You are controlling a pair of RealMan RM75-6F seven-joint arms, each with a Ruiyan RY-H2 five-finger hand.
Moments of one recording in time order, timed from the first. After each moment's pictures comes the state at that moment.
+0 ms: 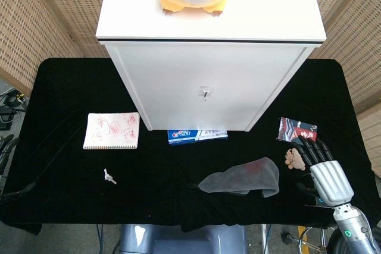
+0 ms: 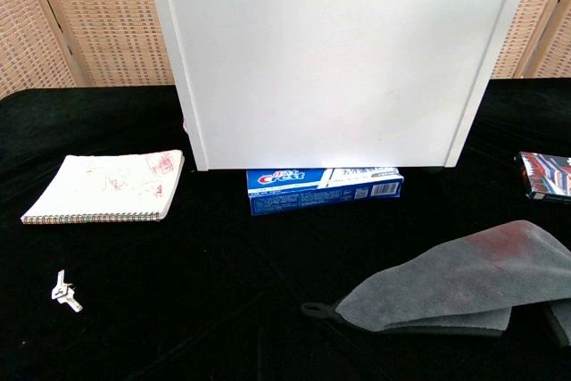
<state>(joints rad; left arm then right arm) -0.02 -1.01 0.00 -1.68 1.58 1.56 -0.18 0.22 -1.13 -0.06 -1.59 -1.65 1.47 -0.01</state>
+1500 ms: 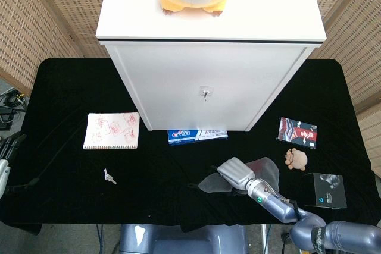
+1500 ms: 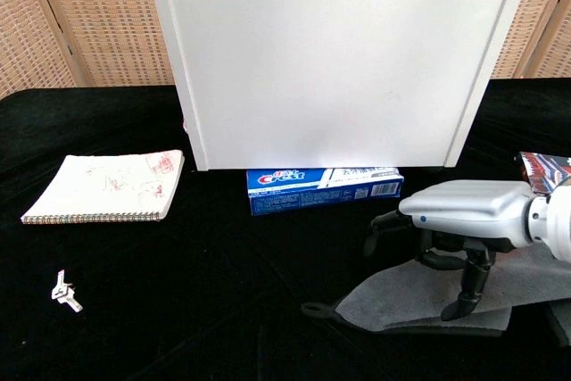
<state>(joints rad) -0.08 -1.05 -0.03 -1.64 1.46 1.42 -0.14 0.69 -1.42 0.05 -1.64 -1.31 0.67 -0.24</state>
